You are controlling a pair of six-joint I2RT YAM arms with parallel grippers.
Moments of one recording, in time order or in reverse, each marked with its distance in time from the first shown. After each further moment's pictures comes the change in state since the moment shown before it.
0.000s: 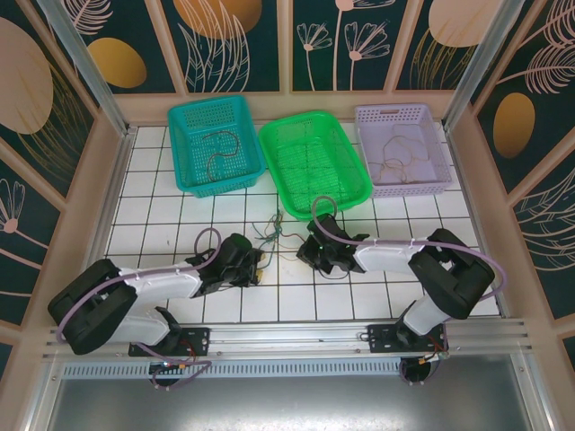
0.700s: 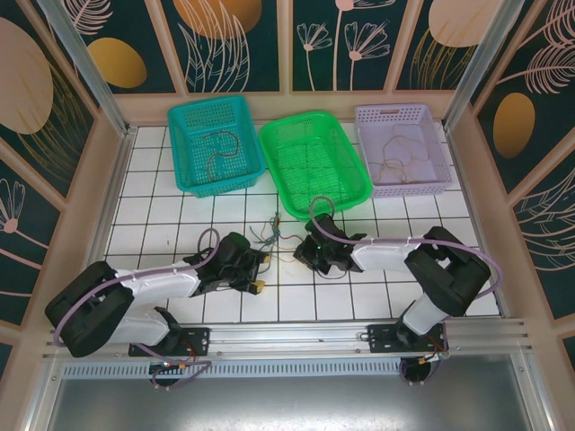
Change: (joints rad) left arm 0.012 0.006 0.017 -0.029 0.195 0.048; right arm 0.013 0.024 0.011 0.011 -0.022 0.027
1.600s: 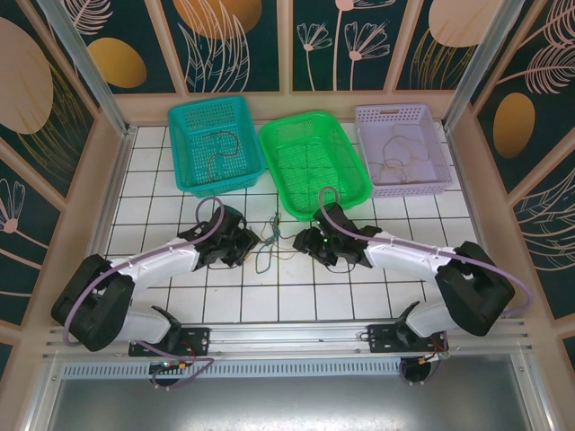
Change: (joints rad) left arm 0.184 0.034 0.217 -0.278 -0.057 0.630; right arm -0.038 -0.149 0.063 -0.179 -0.024 -0.161
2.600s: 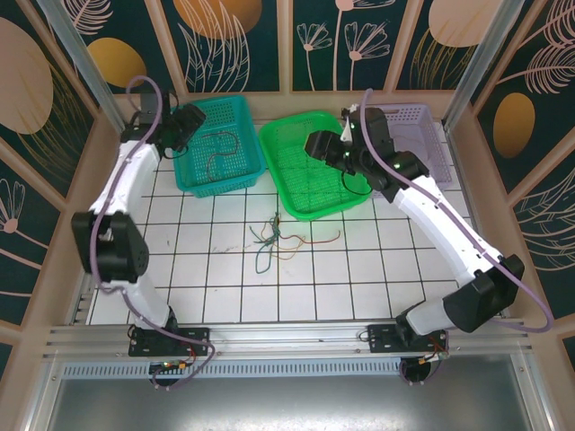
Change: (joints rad) left arm 0.562 0.354 1.022 -0.314 -0.018 0.529; right arm -0.241 -0.011 0.743 -0.378 0.067 -0.440
